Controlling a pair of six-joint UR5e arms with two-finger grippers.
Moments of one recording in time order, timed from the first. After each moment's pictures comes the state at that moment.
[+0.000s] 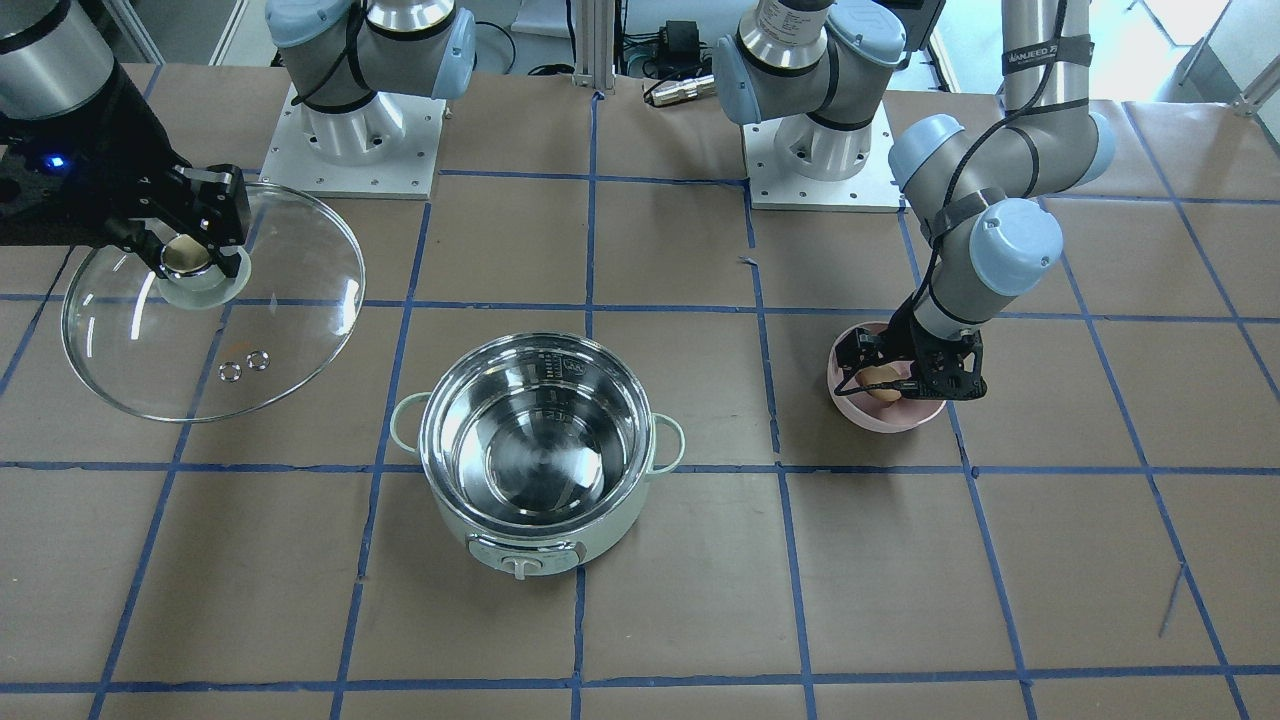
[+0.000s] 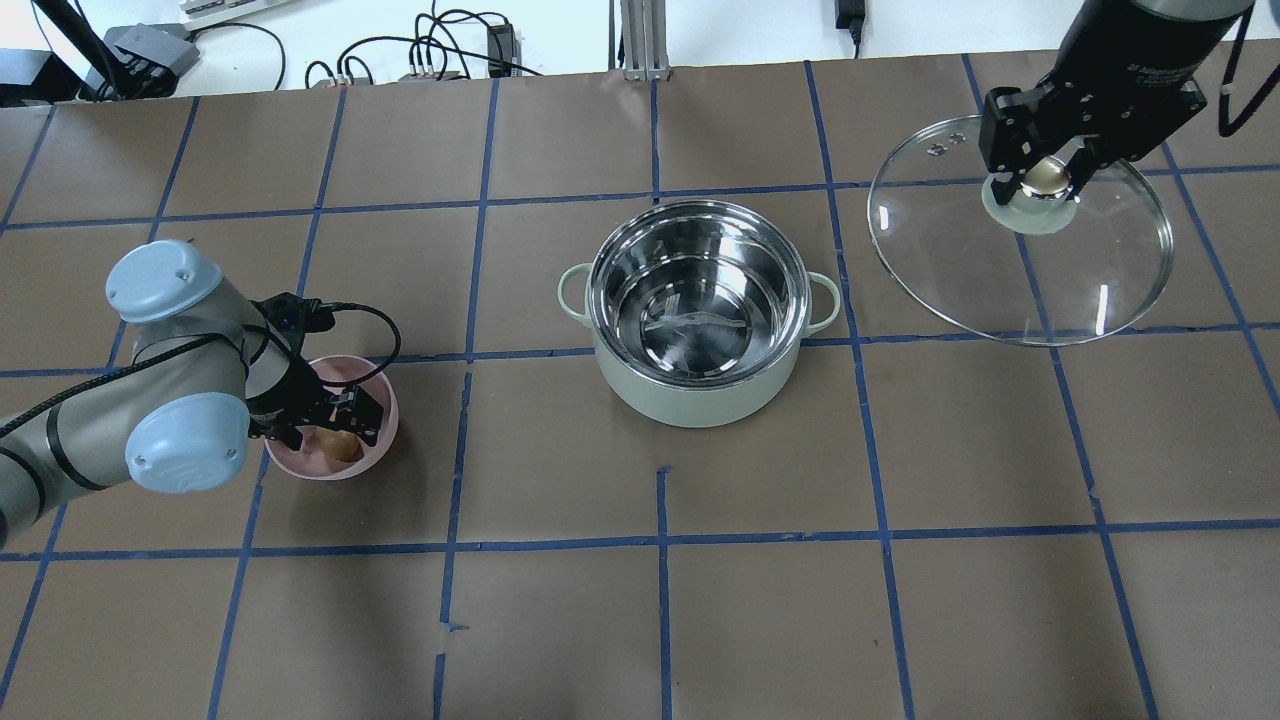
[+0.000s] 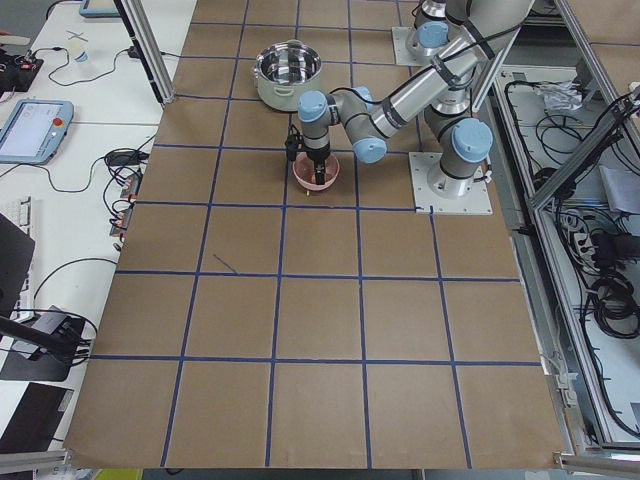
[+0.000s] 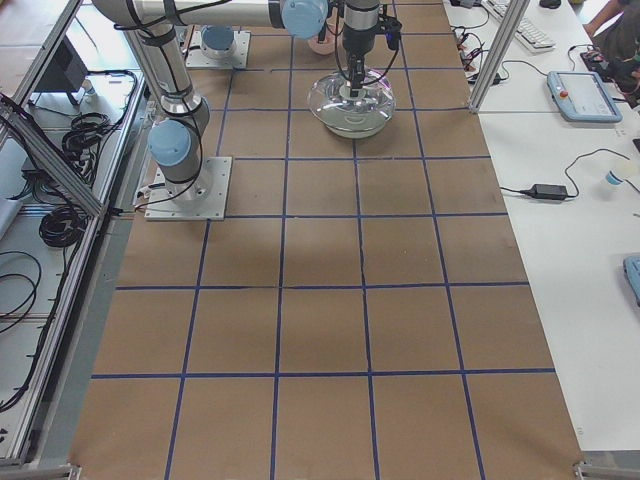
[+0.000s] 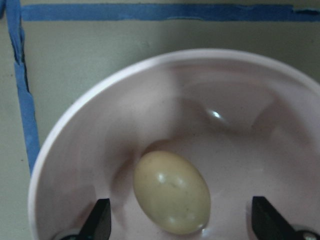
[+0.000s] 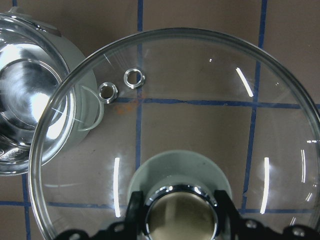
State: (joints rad) left arm -1.26 -1.74 -2.20 -0.88 1.58 0.30; right arm 1.44 -1.55 1.49 -1.50 -1.57 -0.18
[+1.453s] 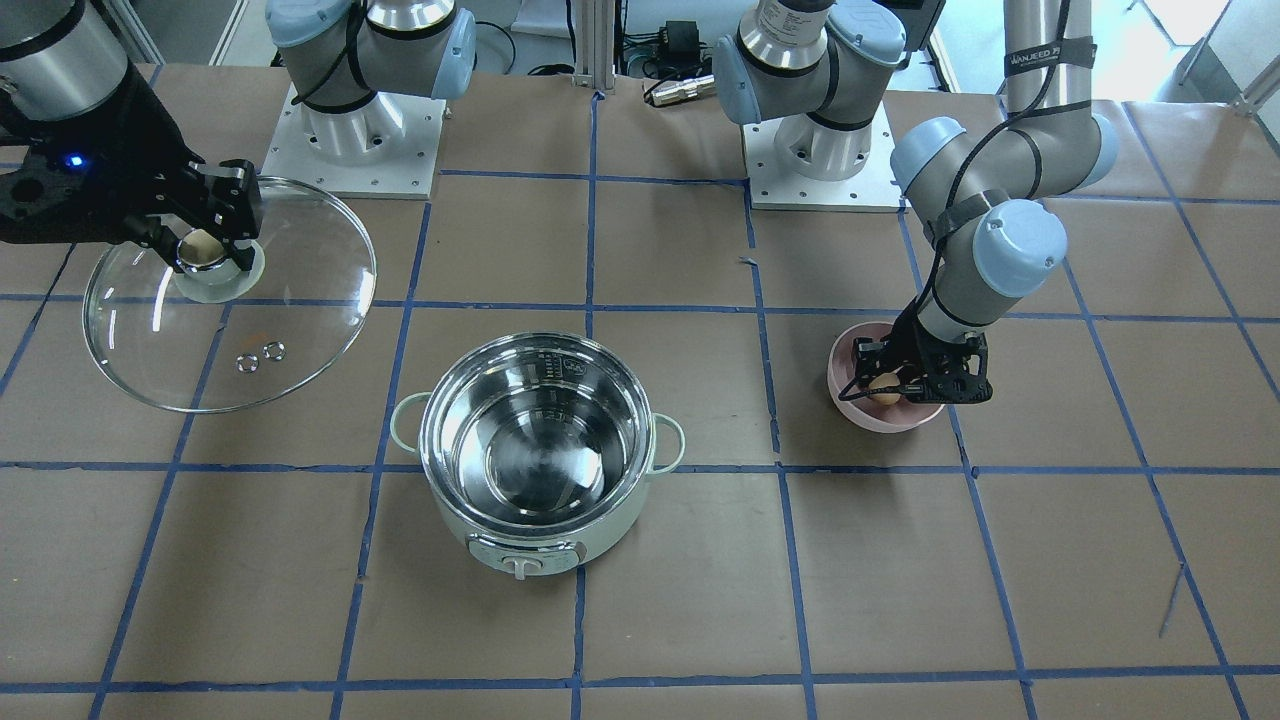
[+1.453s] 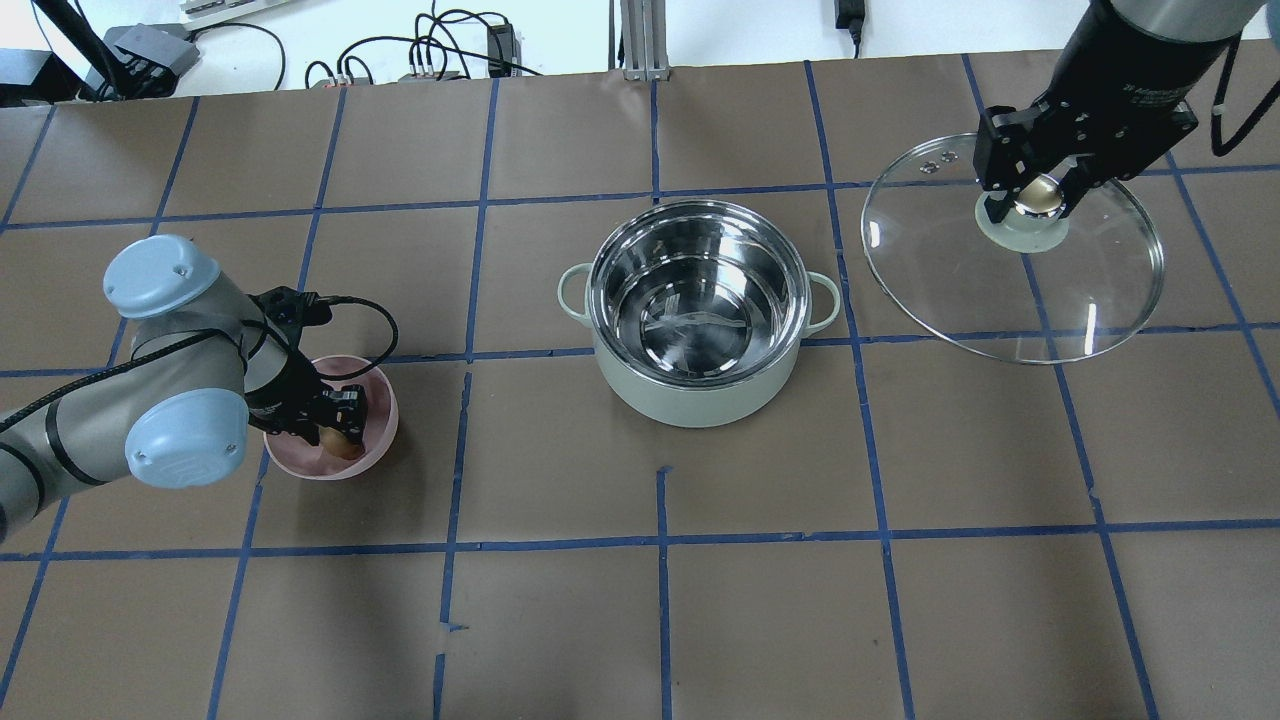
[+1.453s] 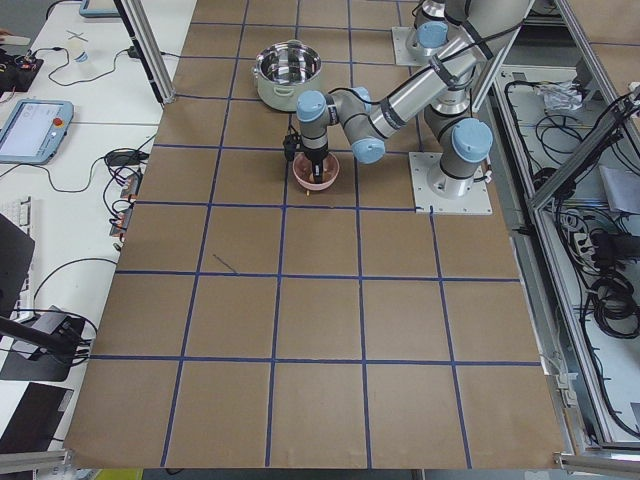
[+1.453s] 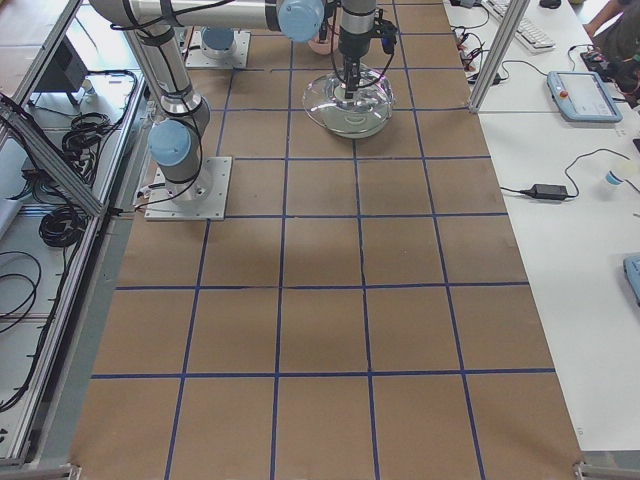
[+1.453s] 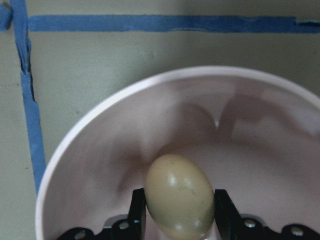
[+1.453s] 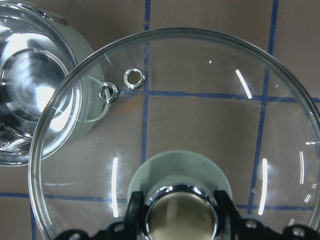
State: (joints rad) left arm -1.26 -1.75 -2.18 -0.87 1.58 0.29; right arm 1.44 -1.56 1.52 -1.50 -1.55 -0.18
